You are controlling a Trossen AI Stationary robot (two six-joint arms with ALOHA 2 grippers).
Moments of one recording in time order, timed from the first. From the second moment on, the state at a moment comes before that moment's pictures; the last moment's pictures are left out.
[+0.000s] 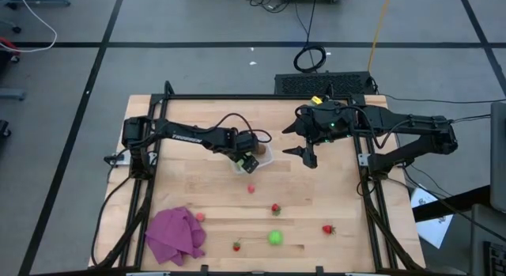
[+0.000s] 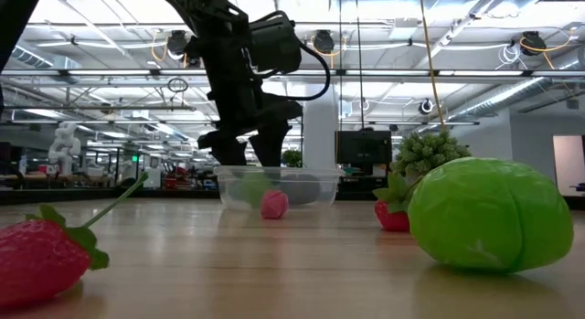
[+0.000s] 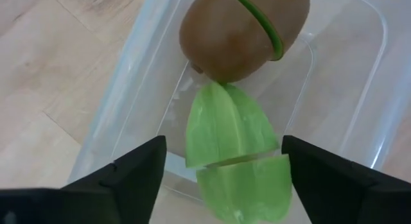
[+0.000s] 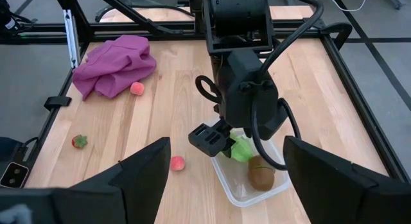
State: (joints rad) left arm 0.12 1.88 1.24 -0.57 -0.09 -0.64; right arm -0.03 1.26 1.39 -0.72 -0.03 0.01
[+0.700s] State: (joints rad) left arm -0.03 1.55 1.30 -0.83 -0.09 -0.63; right arm -0.01 1.26 1.39 -0.74 -0.03 0.01
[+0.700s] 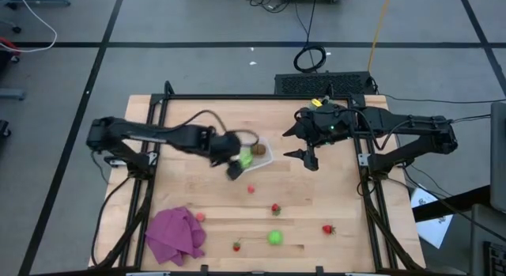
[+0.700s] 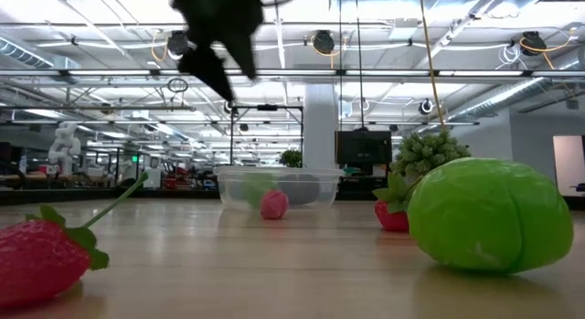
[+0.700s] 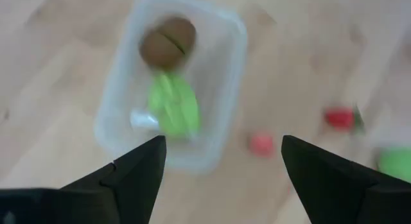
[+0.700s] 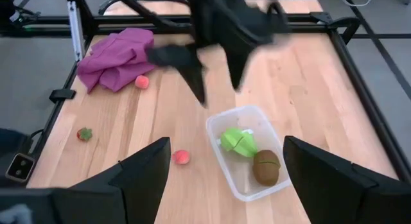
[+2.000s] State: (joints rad) left arm -0.63 1.71 1.15 -0.98 -0.05 -1.38; right arm 0.12 1.26 1.39 -0.63 -0.03 0.07
